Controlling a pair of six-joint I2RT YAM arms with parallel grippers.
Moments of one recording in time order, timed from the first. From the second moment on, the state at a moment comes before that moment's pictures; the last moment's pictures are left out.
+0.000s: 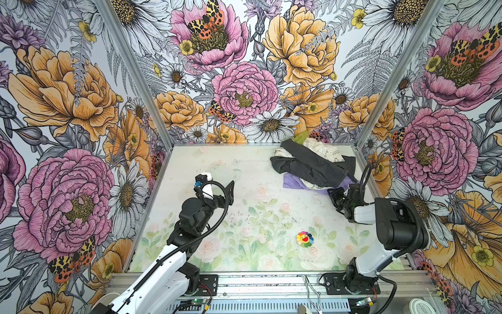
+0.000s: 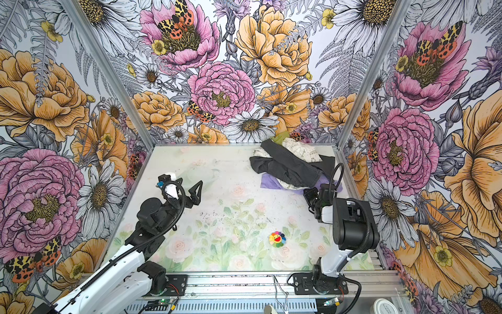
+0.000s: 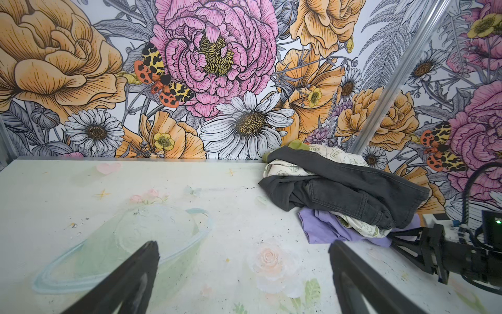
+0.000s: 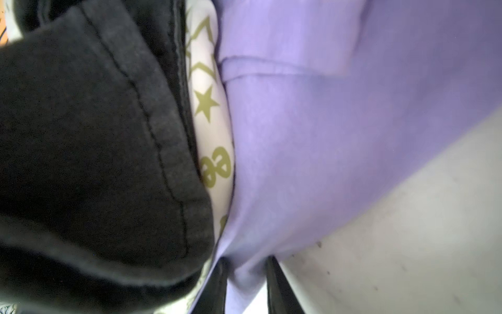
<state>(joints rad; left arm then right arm) -0.41 0.75 0.41 0.31 -0.07 -0.24 -0.17 1.70 0.52 0.55 -0.34 0.98</state>
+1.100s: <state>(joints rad) -0.41 0.71 0.41 0.31 -0.07 -0.24 -0.17 1.42 0.54 0.47 -0.36 1.03</state>
